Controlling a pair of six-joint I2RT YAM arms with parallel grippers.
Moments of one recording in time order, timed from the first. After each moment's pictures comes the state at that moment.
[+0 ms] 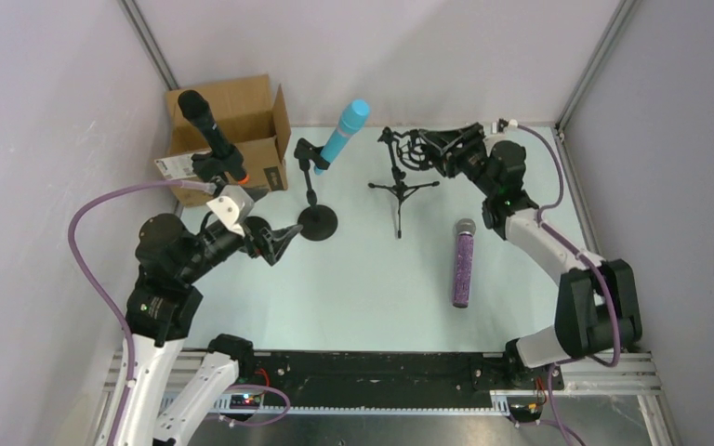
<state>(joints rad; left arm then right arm) -0.25 0.62 1.00 -0.42 0.54 0.18 0.24 1.50 1.02 0.51 -0.34 1.37</state>
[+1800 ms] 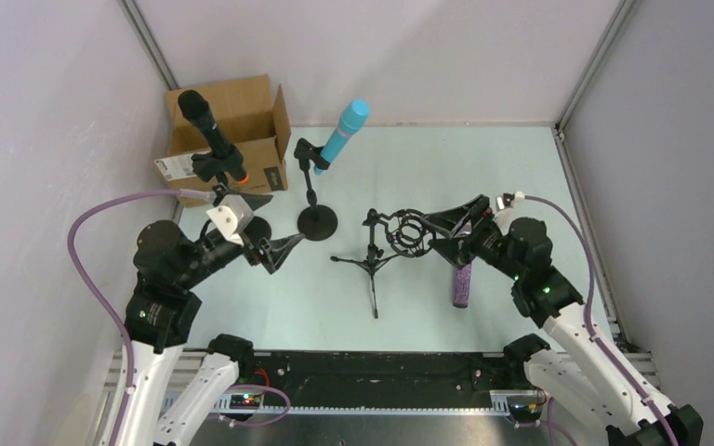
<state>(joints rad) -0.25 0.59 0.98 -0.42 0.61 0.18 0.46 0.70 0.56 0.00 -0.33 1.38</state>
